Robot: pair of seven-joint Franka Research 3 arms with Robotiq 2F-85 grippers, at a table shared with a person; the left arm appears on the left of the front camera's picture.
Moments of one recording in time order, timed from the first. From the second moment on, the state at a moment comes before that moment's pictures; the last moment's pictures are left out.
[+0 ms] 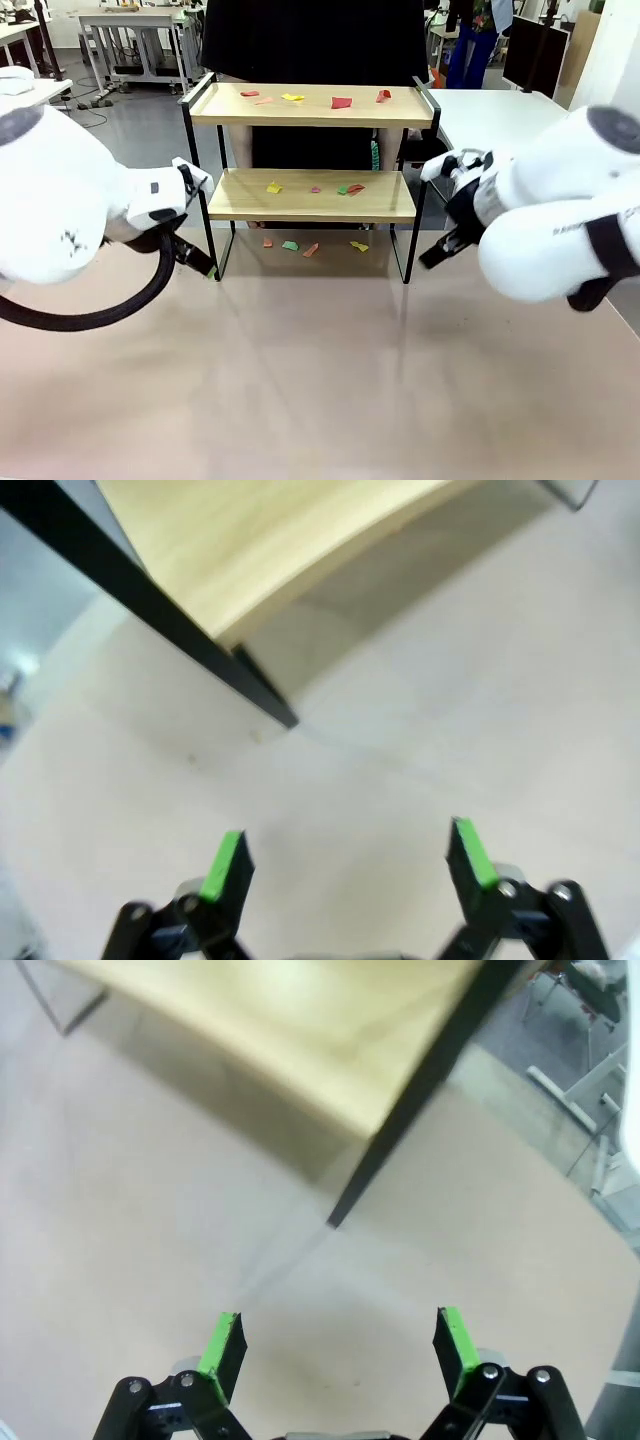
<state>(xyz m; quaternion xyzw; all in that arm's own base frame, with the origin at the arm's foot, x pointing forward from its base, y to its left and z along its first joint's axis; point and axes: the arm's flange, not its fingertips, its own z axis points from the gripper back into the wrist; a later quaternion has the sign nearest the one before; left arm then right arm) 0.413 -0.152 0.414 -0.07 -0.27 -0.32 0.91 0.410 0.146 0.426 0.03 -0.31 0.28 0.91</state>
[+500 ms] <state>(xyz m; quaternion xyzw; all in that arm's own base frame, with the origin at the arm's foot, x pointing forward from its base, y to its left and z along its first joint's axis) 0.447 -0.044 0.500 -0.23 -0.27 -0.48 0.81 0.422 -0.005 0.504 0.13 -0.37 0.30 0.87</state>
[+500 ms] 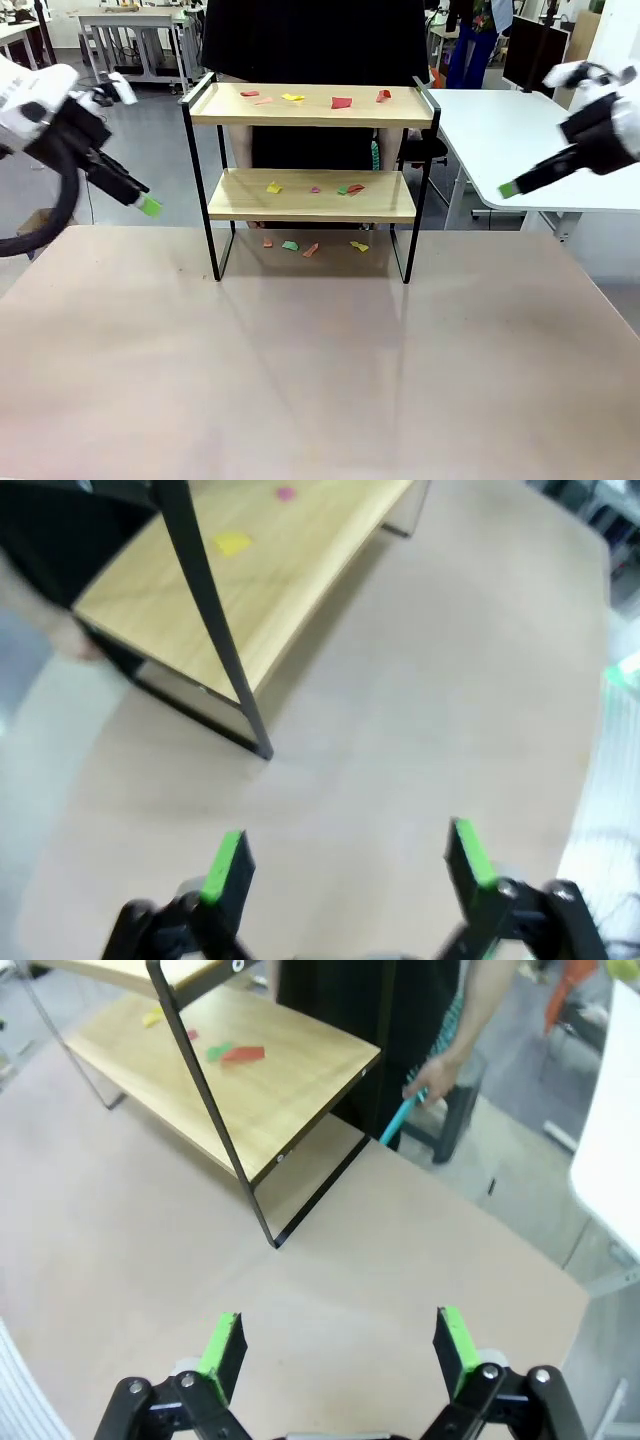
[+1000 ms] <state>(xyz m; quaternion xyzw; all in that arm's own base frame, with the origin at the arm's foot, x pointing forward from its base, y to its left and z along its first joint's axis) 0.480 0.030 0.446 -0.32 -0.36 -0.58 0.66 0.435 -0.110 0.447 0.21 -0.42 0.37 0.80</state>
